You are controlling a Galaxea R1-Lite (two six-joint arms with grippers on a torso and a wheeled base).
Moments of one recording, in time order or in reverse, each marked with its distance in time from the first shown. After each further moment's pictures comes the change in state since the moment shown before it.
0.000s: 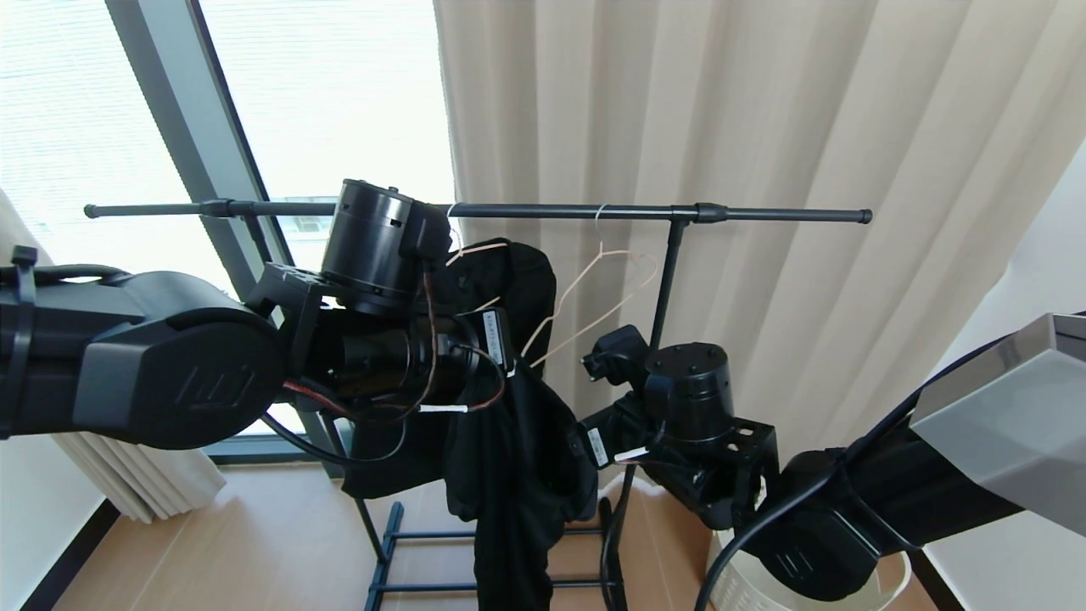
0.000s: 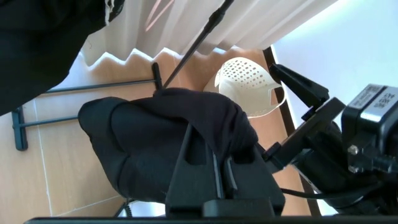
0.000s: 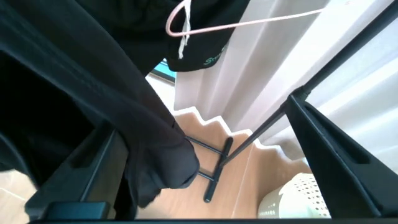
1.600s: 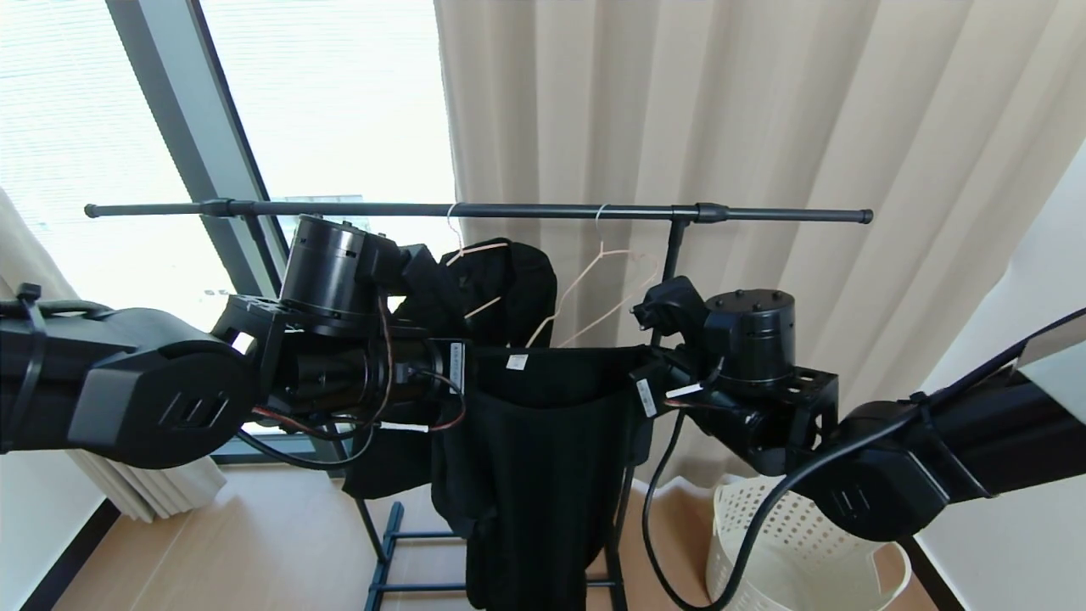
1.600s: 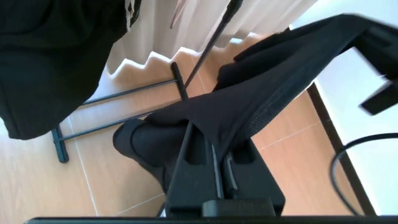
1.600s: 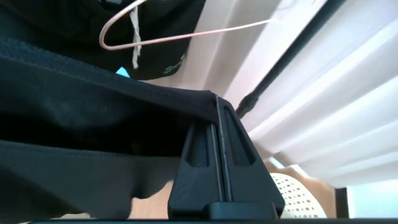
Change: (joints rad) left arm 0.112 -0.013 0.139 -0.114 -0.140 0.250; right arm -0.123 -0.117 -0.035 0.117 -0.035 -0.079
